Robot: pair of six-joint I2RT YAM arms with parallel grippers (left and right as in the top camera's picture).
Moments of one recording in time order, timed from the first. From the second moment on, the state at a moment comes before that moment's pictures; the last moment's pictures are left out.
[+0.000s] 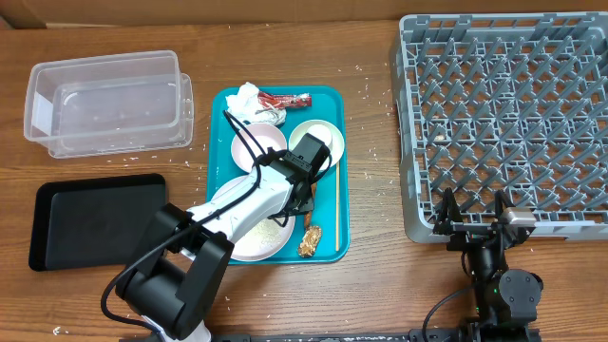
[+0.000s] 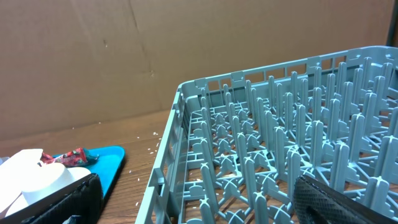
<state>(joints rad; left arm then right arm) -0.60 1.83 1.10 -0.74 -0.15 -0.76 0.00 0.01 0.02 -0.04 -0.02 0.20</state>
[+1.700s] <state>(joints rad) -0.60 1.84 1.29 -1.09 -0.18 -0.77 0.00 0.01 0.02 -0.03 -0.02 0.20</state>
